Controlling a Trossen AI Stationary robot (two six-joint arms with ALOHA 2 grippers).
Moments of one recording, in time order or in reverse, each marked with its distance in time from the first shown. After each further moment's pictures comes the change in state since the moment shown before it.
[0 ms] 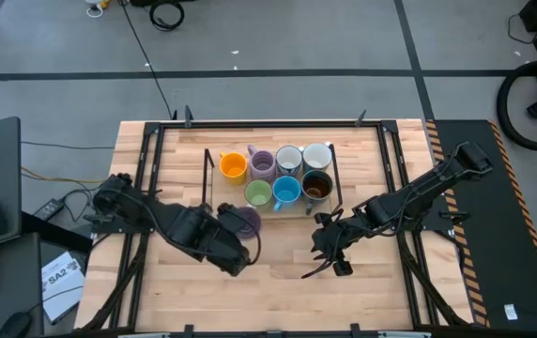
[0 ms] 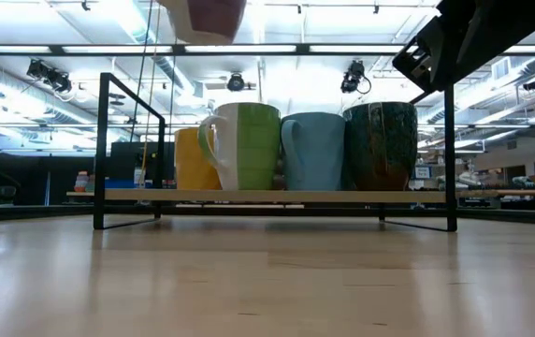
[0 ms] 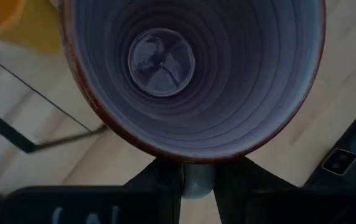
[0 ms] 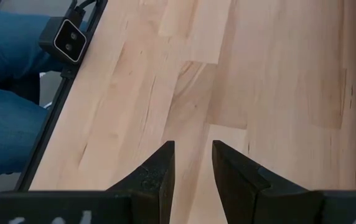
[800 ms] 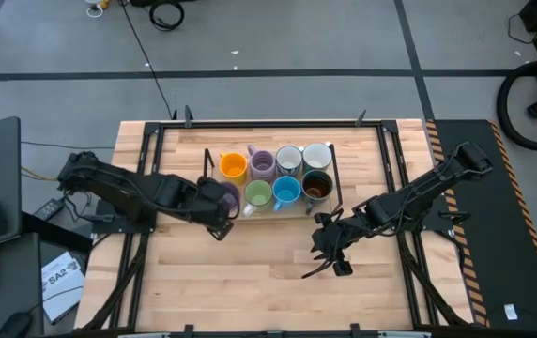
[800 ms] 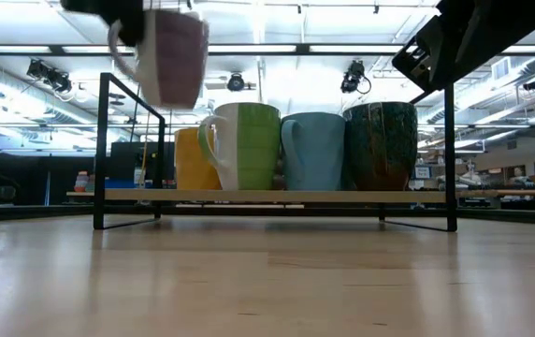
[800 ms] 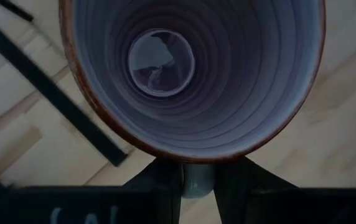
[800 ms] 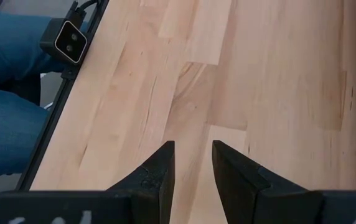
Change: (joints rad) left arm 0.178 -0.387 -0.622 0.292 0.057 0.027; right arm 0.000 0.000 0.000 0.005 0.000 0.000
